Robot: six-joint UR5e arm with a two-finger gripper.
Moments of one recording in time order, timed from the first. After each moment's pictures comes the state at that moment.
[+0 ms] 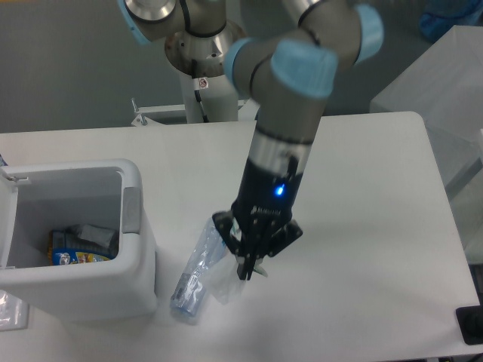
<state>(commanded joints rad) 2.49 -1.84 -1.34 -0.85 0.93 0.02</state>
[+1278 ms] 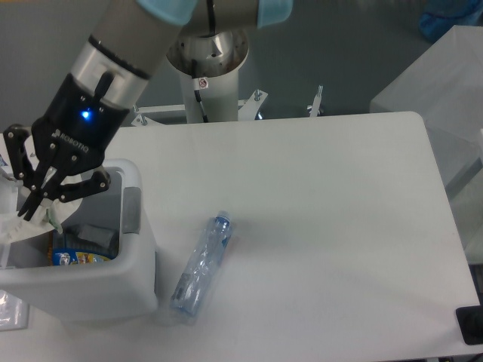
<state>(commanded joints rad) 2.20 -1.78 -1.48 -0.84 0.83 0.04</state>
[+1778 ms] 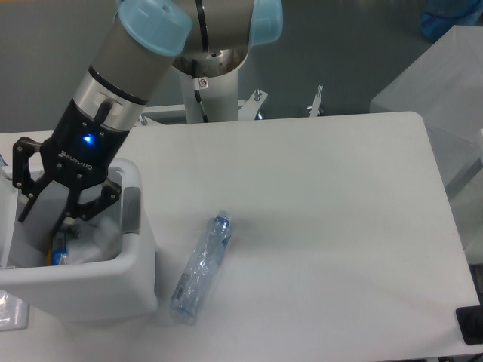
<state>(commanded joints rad) 2.20 -1.80 -1.47 -0.85 0.88 0.12</state>
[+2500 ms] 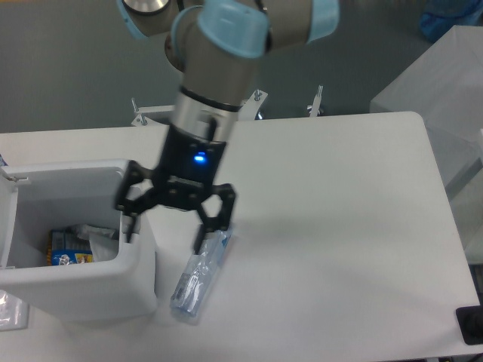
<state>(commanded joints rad) 2.43 -1.83 -1.46 -0.84 1.04 0.04</state>
